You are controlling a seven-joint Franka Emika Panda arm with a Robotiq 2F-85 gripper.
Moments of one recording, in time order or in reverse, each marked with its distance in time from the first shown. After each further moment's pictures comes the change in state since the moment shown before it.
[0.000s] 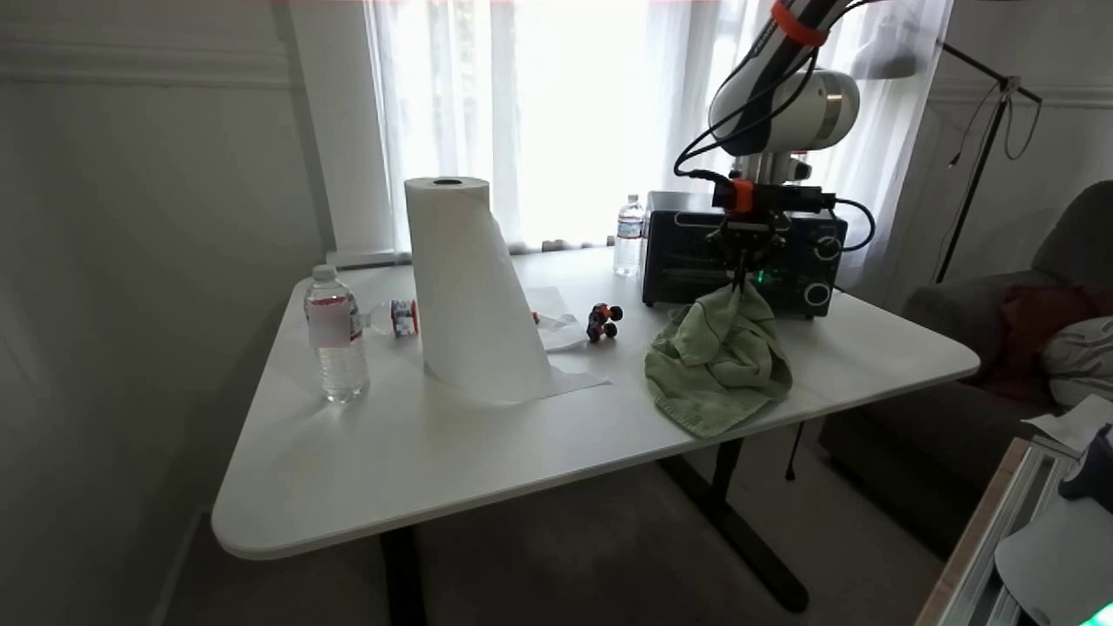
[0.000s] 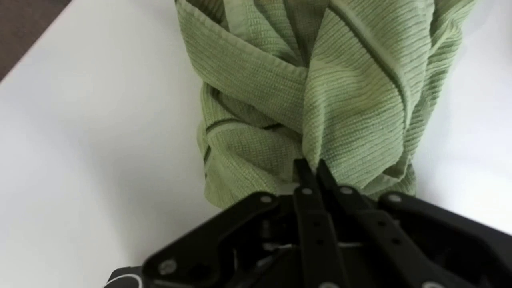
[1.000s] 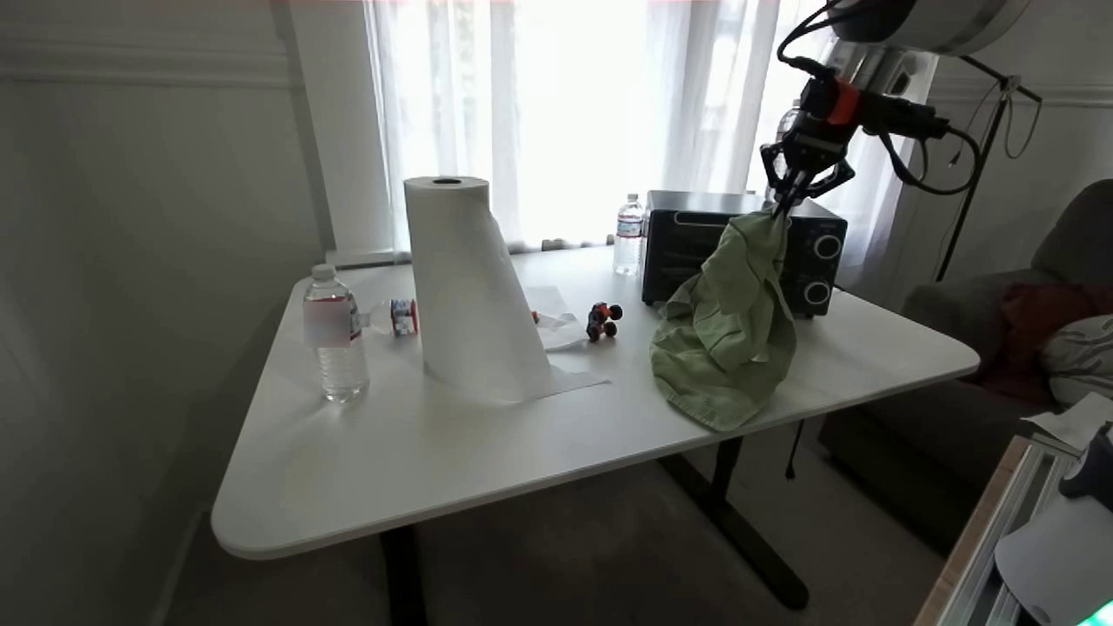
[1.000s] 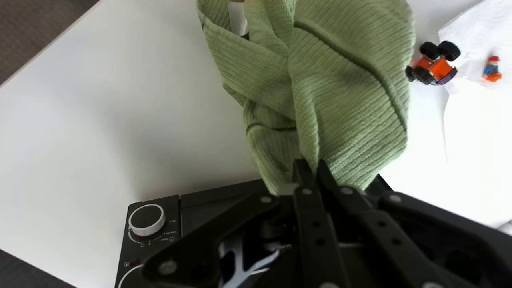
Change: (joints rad) arm -0.108 -0.553 0.043 -0.323 -0.034 0.052 -0.120
